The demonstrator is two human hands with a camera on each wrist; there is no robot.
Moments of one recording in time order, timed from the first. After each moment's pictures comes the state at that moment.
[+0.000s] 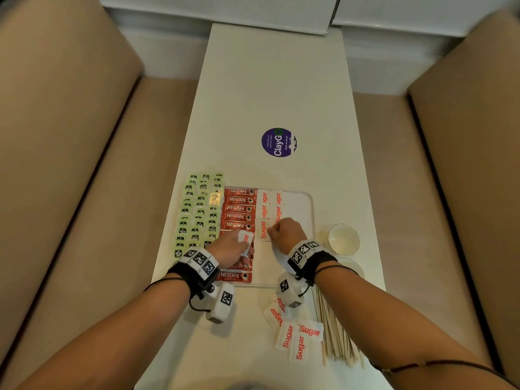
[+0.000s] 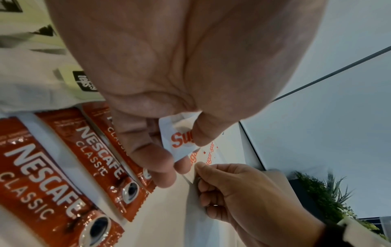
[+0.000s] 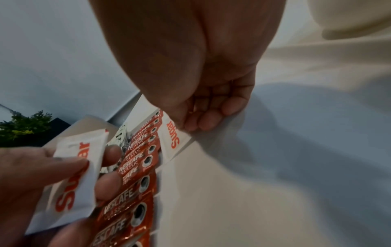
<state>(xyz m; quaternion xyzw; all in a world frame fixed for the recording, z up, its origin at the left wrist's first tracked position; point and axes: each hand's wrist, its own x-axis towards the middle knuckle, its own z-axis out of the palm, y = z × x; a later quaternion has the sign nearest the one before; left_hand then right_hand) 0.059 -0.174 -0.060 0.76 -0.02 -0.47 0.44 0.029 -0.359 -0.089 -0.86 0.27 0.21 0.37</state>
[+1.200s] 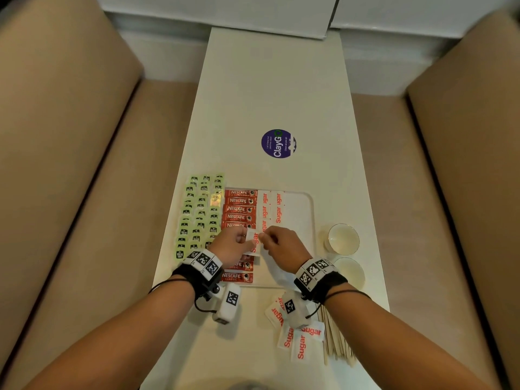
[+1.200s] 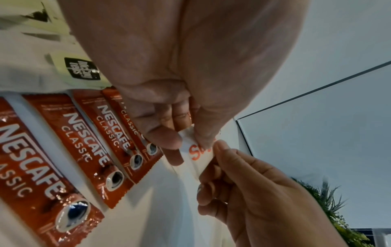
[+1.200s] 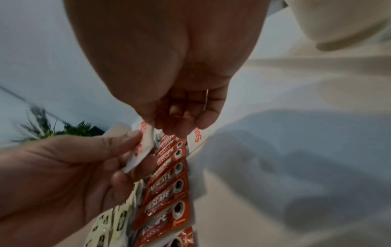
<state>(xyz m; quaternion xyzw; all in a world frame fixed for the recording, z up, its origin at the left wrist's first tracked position) 0.056 -0.175 -0.062 0.78 -0.04 -0.39 0.49 -0.005 -0.345 -0.068 -0.88 0.12 0.16 0.44</state>
